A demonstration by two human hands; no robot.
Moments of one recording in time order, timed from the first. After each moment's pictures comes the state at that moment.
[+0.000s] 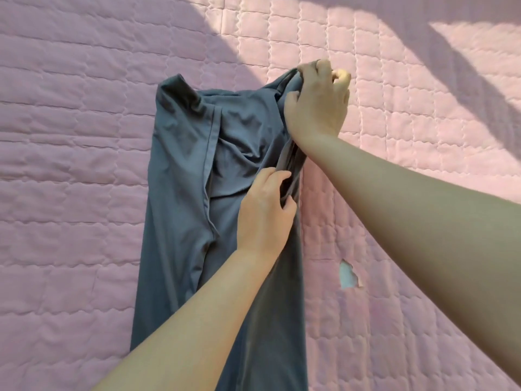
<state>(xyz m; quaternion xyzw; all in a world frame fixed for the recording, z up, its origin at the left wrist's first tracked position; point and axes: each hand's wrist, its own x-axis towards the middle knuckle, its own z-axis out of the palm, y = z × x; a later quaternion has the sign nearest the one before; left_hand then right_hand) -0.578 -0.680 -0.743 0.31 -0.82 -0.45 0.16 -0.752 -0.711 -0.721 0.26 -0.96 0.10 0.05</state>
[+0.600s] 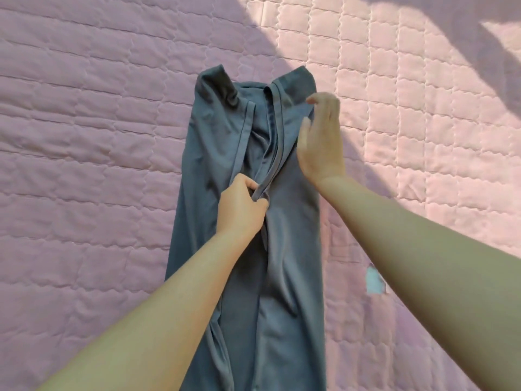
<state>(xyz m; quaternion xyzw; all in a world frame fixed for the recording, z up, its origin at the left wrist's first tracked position) -0.535 -0.741 -0.751 0.51 -0.70 -0.50 -0.04 -0.698 -0.702 -0.771 0.38 -0.85 0.36 -0.02</state>
